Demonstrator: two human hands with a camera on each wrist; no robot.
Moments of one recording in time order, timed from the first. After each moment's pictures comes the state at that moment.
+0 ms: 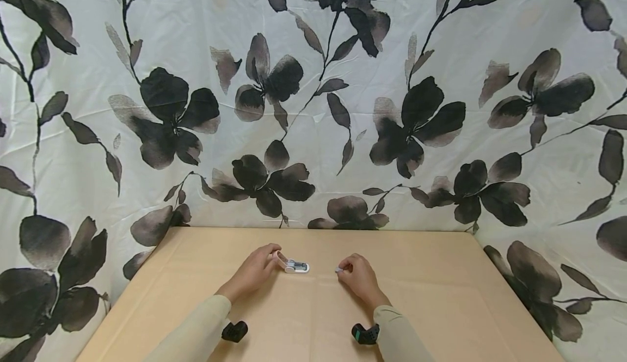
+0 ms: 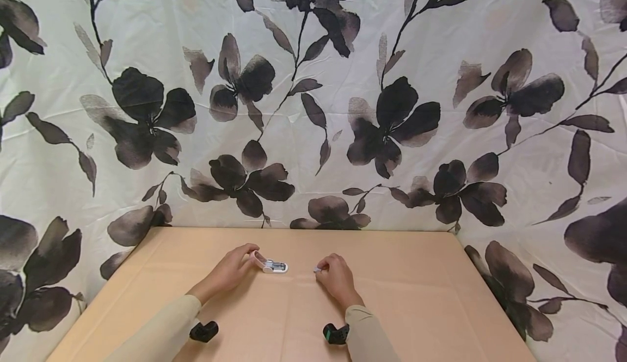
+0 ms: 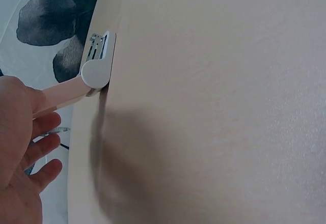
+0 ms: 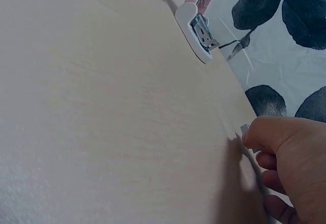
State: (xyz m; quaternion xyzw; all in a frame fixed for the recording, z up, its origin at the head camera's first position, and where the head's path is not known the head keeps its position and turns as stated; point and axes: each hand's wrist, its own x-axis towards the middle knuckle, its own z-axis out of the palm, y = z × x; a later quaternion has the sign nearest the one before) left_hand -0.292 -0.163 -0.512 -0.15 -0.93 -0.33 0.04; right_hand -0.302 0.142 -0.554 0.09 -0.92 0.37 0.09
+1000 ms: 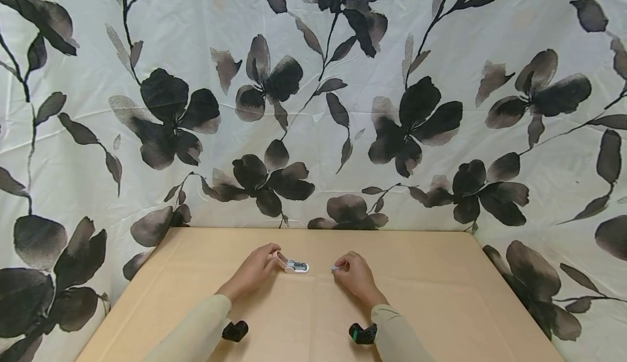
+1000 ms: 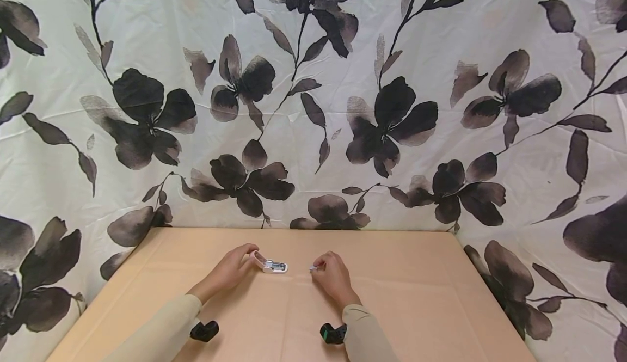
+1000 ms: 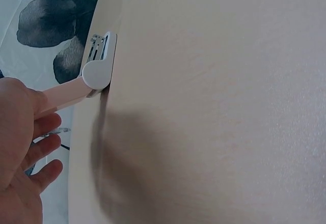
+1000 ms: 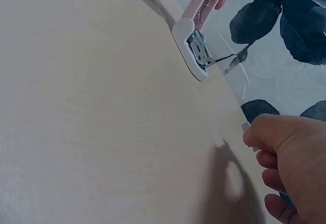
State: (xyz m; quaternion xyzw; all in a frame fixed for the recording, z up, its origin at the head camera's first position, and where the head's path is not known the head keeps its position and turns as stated) left_hand -0.288 -0.167 -0.511 -0.17 -0.93 -0.32 0.05; right_hand -0.290 0.130 -0.544 0.09 -0.91 0.39 0.09
